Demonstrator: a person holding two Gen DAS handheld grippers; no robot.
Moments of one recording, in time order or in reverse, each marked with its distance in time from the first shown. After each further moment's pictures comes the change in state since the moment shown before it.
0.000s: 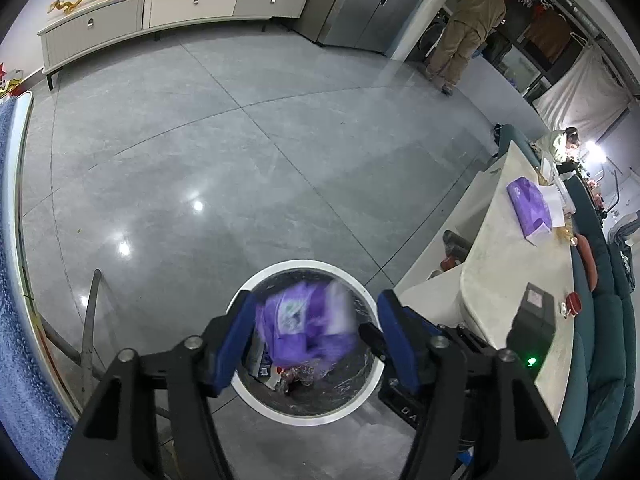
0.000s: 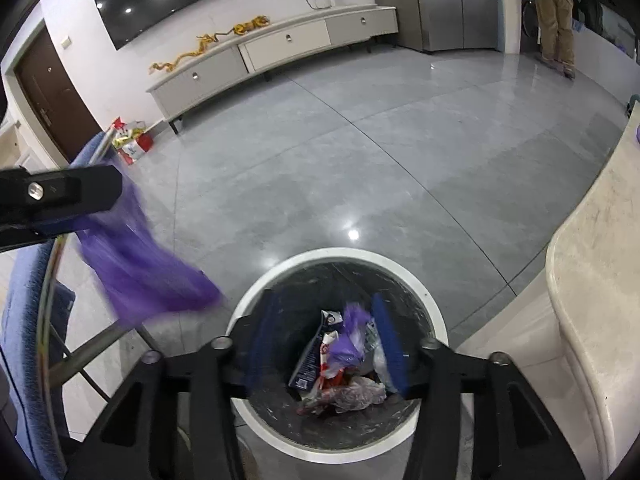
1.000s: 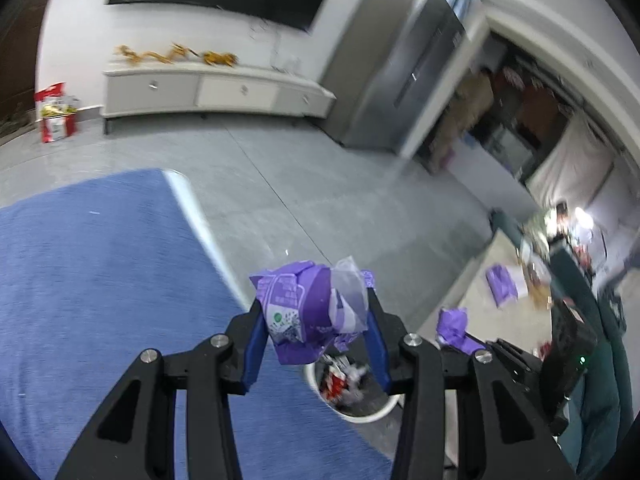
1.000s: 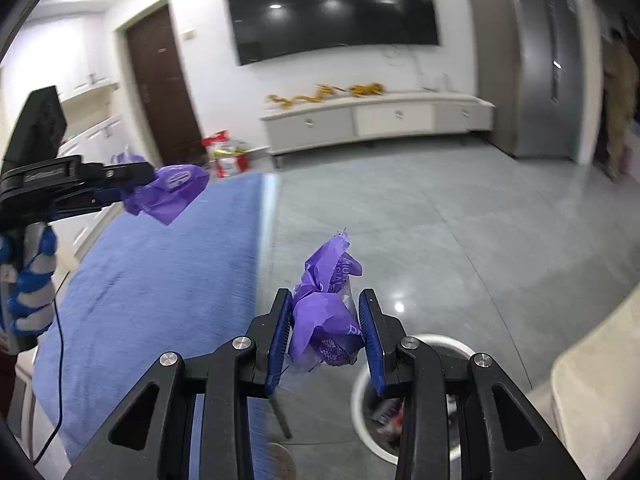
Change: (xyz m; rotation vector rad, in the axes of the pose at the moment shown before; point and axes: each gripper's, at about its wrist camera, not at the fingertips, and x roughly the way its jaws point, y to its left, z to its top) left arm -0.231 0.111 -0.026 -0.050 -0.307 -0.001; right arm -0.152 0.133 0.016 -0.274 -0.211 0.183
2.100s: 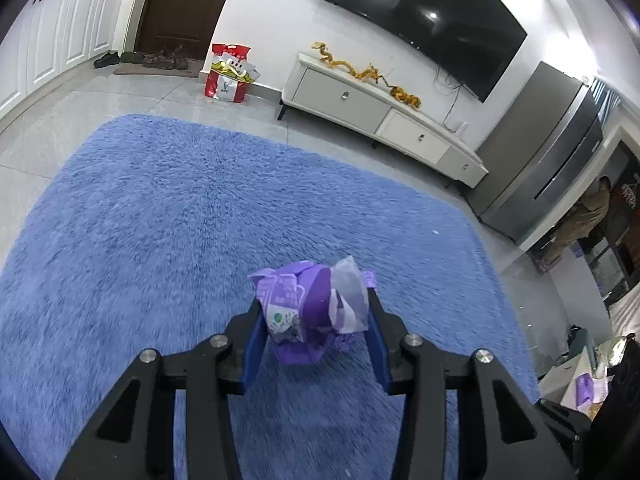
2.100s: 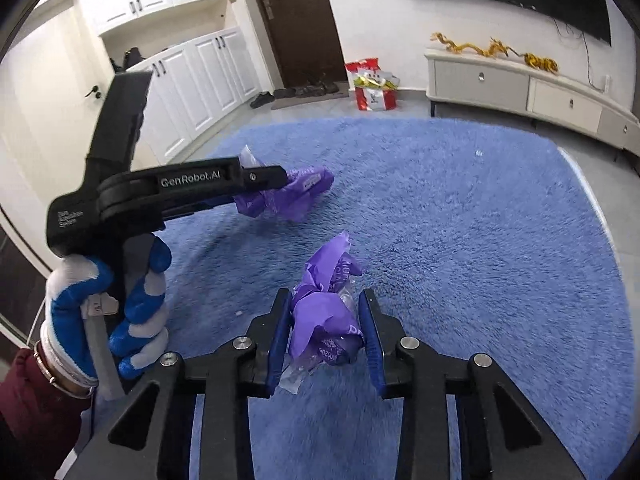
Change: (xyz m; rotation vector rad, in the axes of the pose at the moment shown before) left arm -0.100 0.357 -0.078 -0.416 -0.190 0.350; right arm 0.181 0.330 0.008 -0.305 0.216 0.384
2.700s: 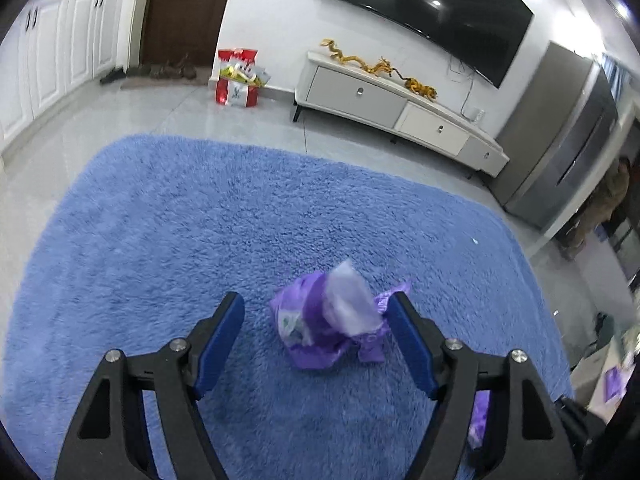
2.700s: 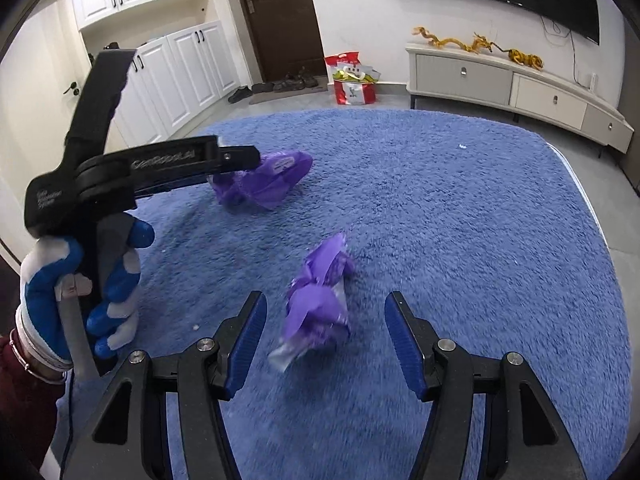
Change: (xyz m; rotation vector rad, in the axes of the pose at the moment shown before) left arm 0.047 0.011 0.028 0.040 0.017 0.090; right arm 0.042 -0.016 0.011 0.023 0.030 -0.086
